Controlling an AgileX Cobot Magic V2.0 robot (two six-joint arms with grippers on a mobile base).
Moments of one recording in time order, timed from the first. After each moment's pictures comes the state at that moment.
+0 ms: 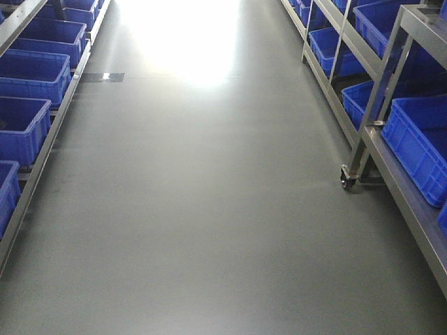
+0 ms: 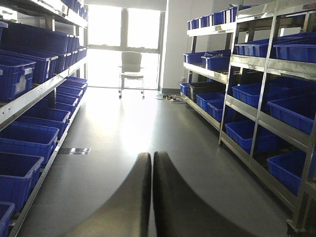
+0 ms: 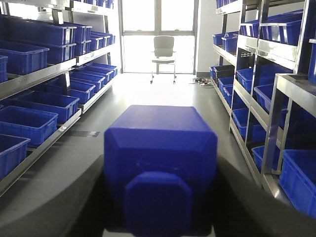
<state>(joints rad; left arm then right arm) -0.03 -0.01 0.03 0.05 0.00 -0.15 0.14 0.06 -0.21 -0.06 0.23 0.04</state>
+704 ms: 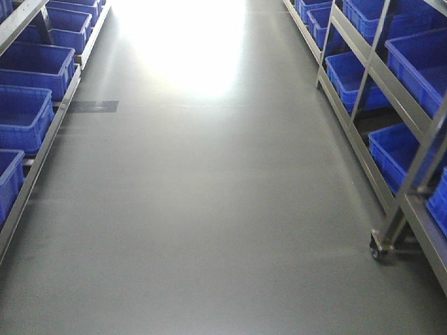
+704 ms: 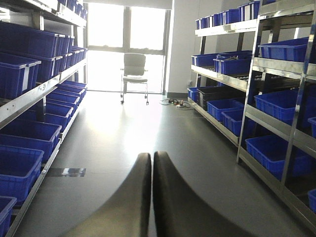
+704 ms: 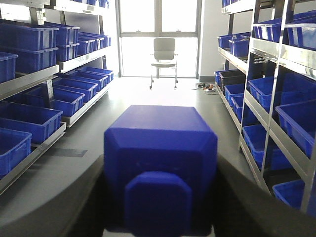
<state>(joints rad) -0.03 -0.01 0.03 0.05 0.00 -0.15 0.14 0.06 -0.21 -0.06 0.23 0.04</state>
